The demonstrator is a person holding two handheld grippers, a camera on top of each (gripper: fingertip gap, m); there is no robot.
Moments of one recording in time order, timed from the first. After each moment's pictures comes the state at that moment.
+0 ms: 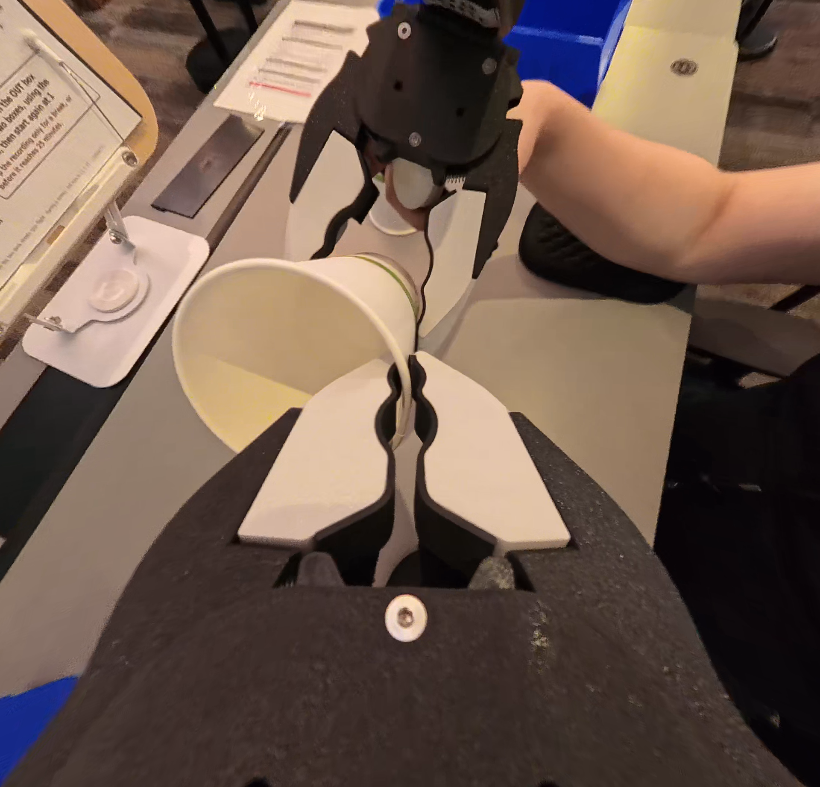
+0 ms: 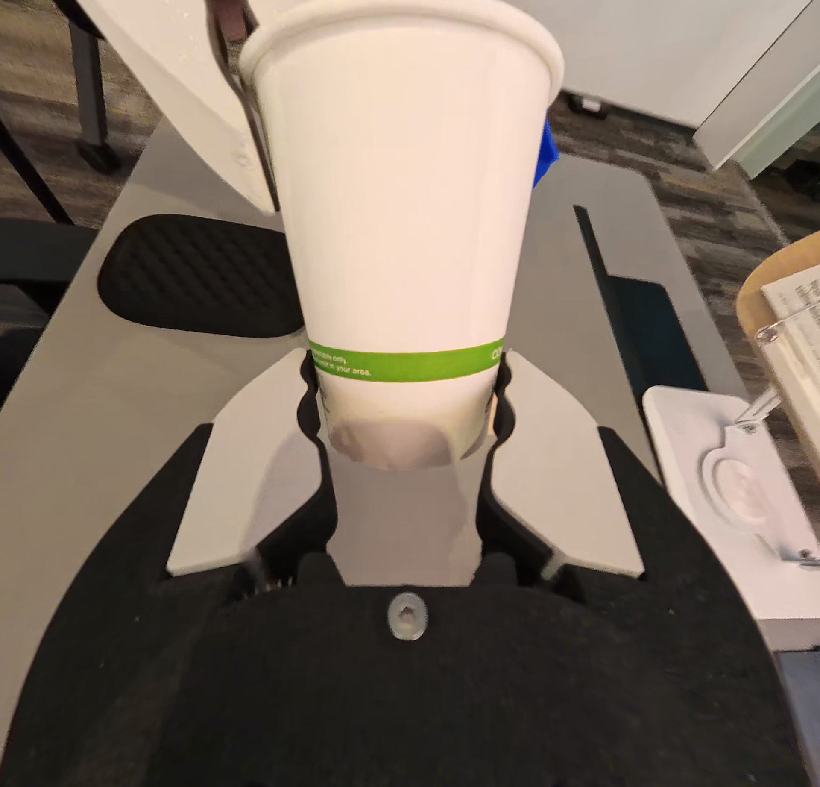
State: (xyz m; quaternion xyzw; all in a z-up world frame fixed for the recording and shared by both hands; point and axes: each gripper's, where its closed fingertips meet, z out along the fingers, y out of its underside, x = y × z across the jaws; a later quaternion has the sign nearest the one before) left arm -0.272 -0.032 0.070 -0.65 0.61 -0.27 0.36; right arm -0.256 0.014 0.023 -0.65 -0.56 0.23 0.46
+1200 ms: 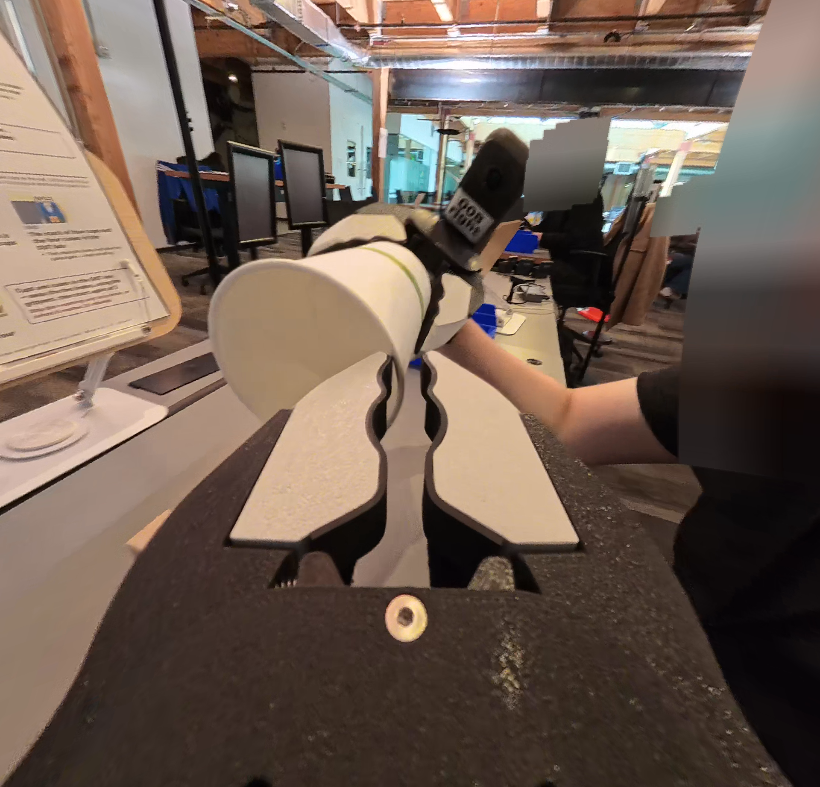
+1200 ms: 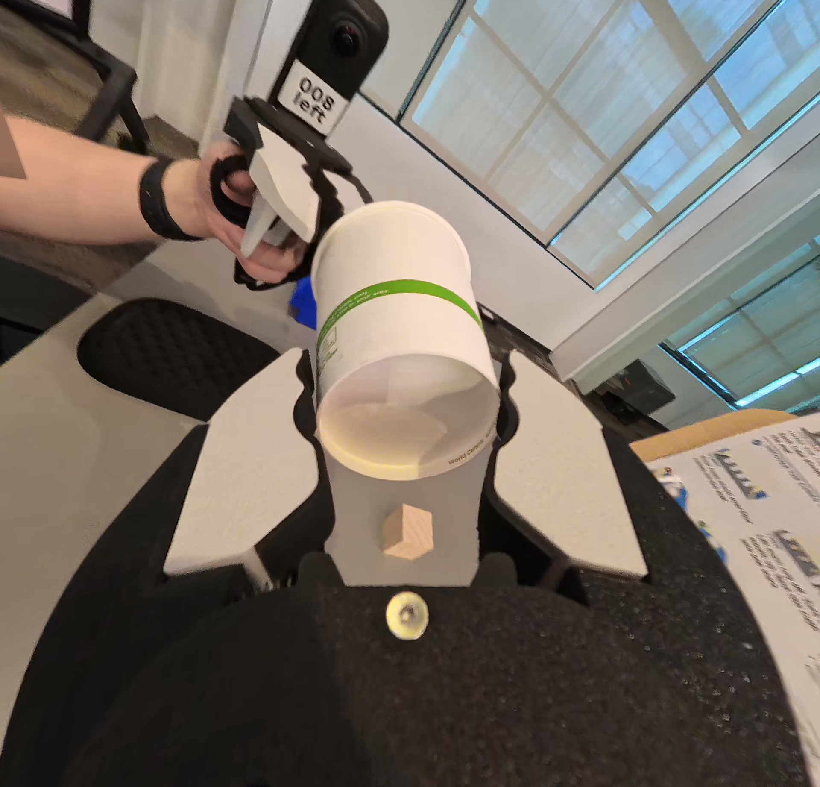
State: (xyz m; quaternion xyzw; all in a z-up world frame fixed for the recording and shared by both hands) left arm -0.318 -0.073 0.106 -0.51 0.44 -0.52 0.52; right arm -0.266 -0.038 0.106 -0.46 -0.59 0.20 0.64
